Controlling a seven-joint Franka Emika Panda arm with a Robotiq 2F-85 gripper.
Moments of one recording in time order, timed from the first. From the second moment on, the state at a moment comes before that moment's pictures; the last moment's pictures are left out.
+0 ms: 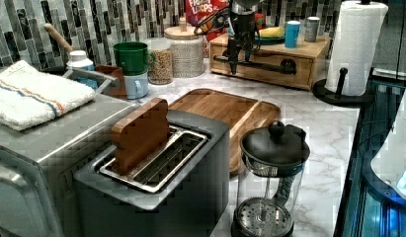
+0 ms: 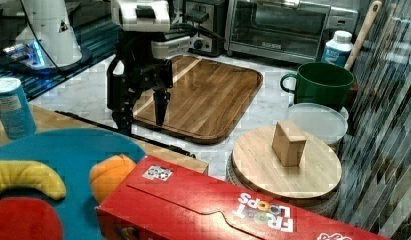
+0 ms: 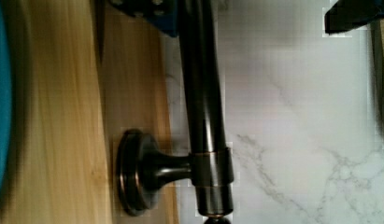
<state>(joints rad) -0.30 0.29 -0.16 -2.19 -0.16 1.02 -1.01</state>
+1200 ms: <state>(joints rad) -0.21 0.27 0.01 -2.26 -0.10 1.00 -0.76</state>
